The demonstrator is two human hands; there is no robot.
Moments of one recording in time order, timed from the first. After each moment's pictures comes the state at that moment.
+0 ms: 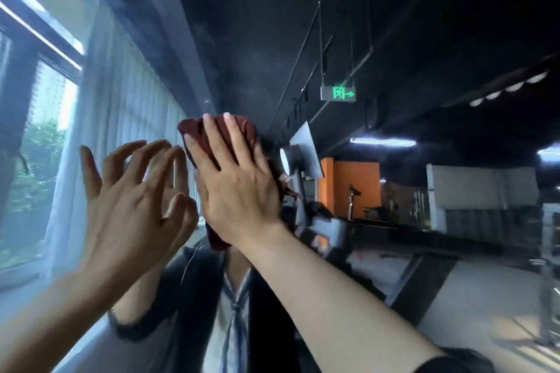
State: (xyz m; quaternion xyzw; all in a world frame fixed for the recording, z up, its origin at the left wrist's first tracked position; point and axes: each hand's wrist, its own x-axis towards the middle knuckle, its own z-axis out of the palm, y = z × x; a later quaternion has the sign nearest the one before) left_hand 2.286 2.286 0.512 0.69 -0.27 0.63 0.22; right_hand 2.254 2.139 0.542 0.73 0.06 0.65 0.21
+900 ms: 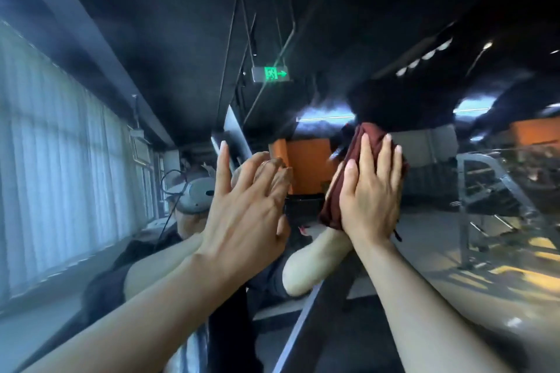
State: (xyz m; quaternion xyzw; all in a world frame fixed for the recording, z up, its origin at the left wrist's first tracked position) left_hand 2.160 2.033 0.499 0.63 -0.49 0.60 0.05; right_hand 2.094 1.833 0.471 0.59 -0.29 0.75 -0.04
